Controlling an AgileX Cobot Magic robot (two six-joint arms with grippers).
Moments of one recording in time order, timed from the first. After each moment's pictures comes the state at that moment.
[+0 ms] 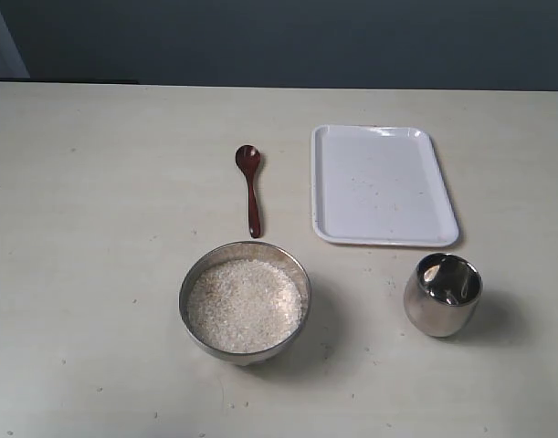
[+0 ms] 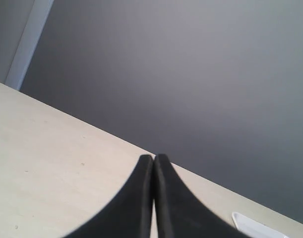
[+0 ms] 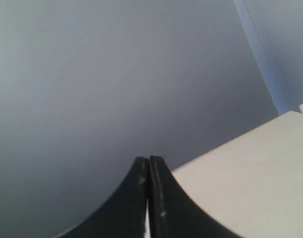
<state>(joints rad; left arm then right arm) -0.15 0.00 0.00 0.31 0.02 -0.83 0.01 0.00 0.00 0.19 -0.02 0.30</state>
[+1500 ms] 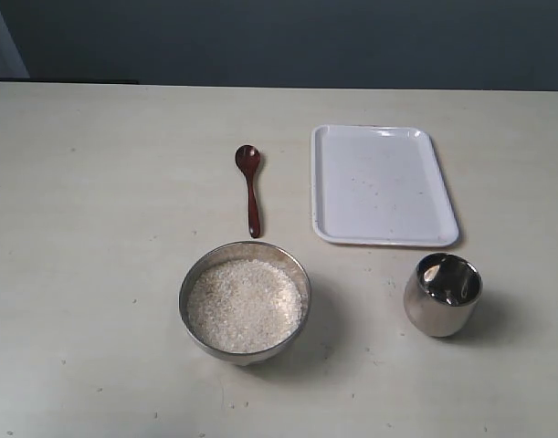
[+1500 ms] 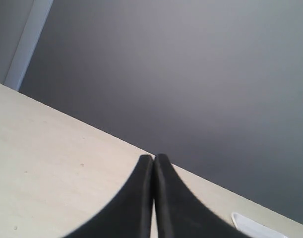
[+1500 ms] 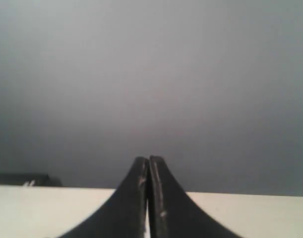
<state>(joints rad) -0.15 0.00 0.00 0.31 0.02 -0.83 0.31 0.69 -0.72 -0.26 0.16 0.34</state>
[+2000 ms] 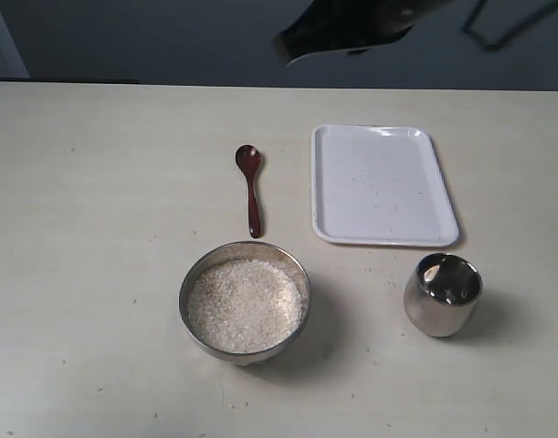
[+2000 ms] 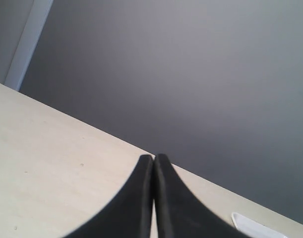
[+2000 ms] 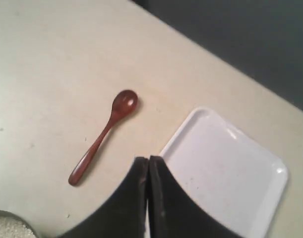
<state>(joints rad) -0.15 0.00 0.00 0.31 0.02 -0.83 0.77 1.62 -1.45 -0.21 0.71 0.06</state>
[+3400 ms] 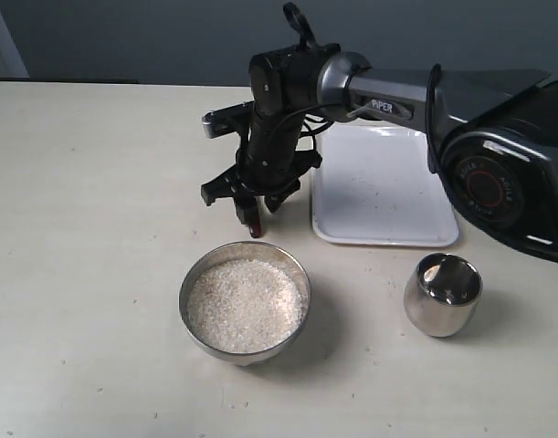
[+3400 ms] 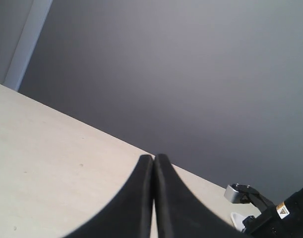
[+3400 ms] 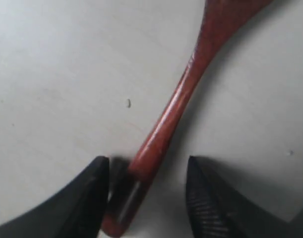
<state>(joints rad) -0.15 0.00 0.00 0.31 0.02 -0.83 0.76 2.43 -1.96 0.12 1.00 0.00</state>
